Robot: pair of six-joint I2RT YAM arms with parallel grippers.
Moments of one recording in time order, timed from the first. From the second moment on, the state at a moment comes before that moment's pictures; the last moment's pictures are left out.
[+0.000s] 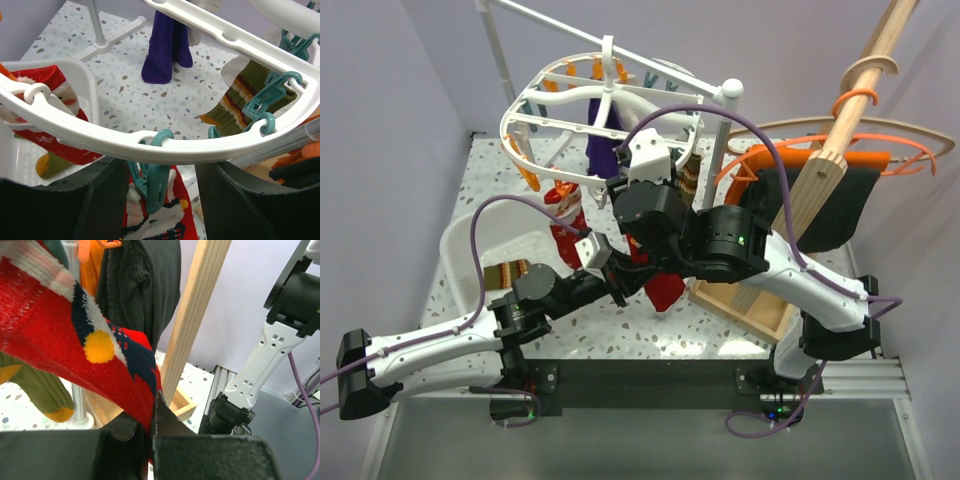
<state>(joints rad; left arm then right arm) -1.15 0.85 0.64 0.40 -0.02 -0.23 1.32 1.63 2.17 -1.05 0.96 0.38</state>
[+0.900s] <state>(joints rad) -1.15 0.85 0.64 0.39 0.02 -0.25 1.32 1.63 2.06 -0.92 1.03 0.35</state>
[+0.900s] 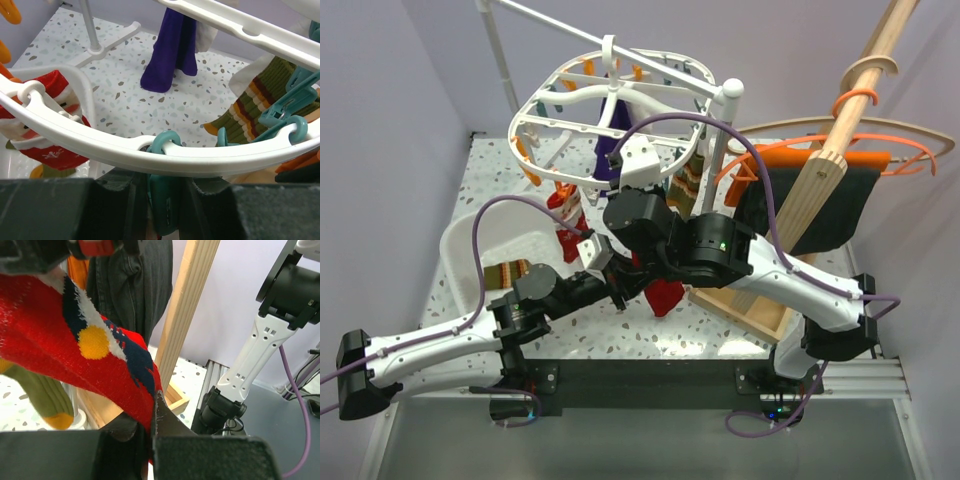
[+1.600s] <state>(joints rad) -1.15 0.81 0.64 0.21 0.02 -0.27 1.32 1.51 1.98 -0.87 0.90 0.38</state>
